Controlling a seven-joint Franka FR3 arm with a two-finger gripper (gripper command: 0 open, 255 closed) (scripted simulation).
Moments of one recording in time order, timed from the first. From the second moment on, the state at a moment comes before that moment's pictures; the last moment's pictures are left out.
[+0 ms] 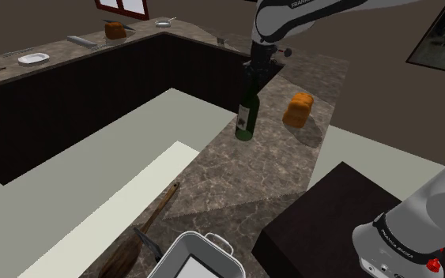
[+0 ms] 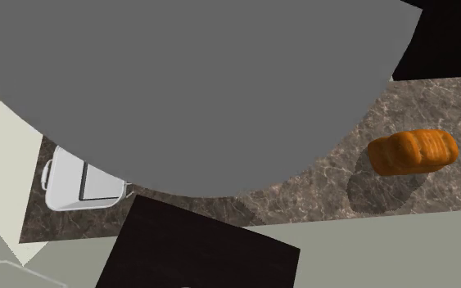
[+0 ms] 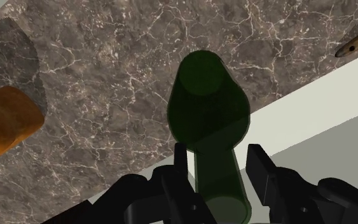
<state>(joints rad) -0.08 0.18 0.08 -1.87 -0.09 2.15 0.25</state>
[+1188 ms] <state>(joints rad) -0.08 0.14 0.08 -1.69 -0.07 1.92 0.23</state>
